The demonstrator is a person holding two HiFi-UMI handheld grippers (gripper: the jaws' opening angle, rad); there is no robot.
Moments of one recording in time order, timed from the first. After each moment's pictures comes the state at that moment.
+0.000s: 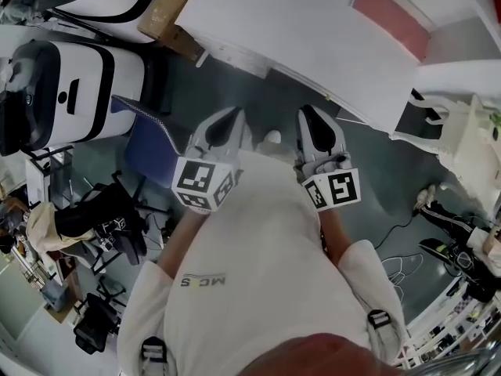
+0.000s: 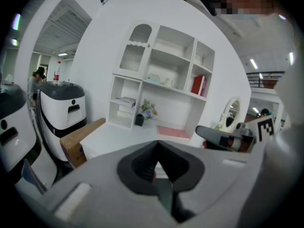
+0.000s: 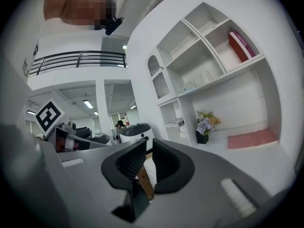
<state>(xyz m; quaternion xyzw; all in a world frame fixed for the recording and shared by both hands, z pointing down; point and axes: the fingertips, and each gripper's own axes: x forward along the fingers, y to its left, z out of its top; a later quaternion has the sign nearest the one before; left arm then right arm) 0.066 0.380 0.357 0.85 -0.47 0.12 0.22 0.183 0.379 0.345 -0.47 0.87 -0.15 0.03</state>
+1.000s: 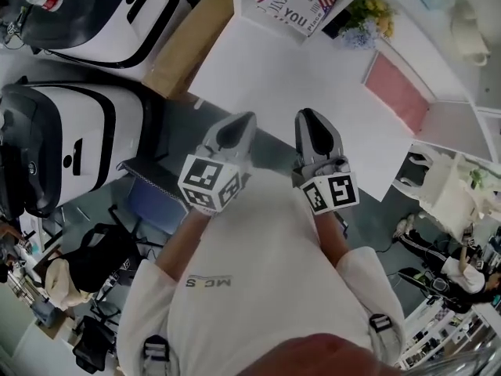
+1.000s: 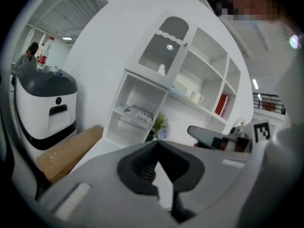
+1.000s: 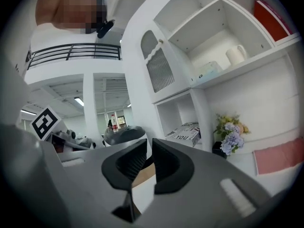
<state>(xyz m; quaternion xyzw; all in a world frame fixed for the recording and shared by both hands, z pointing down) -0.045 0.055 0.343 0.85 -0.44 0.05 0.28 0.048 0.047 0.317 -0.47 0.87 -0.15 0.02</state>
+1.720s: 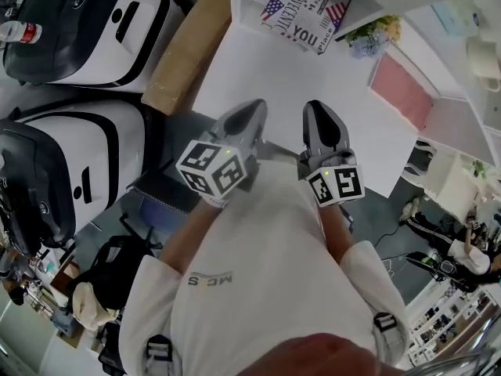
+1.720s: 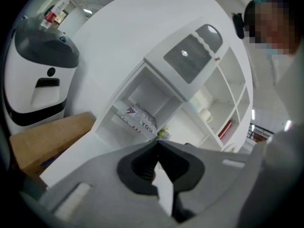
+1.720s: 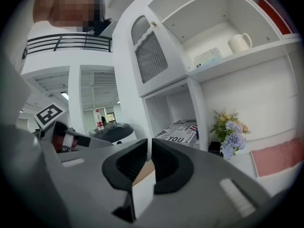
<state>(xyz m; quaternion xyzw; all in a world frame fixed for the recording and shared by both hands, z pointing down) -0.065 -0.057 0.356 0.83 -0.39 -0.03 0.39 0.029 -0.050 0.343 -0.53 0.83 -0.16 -0.01</state>
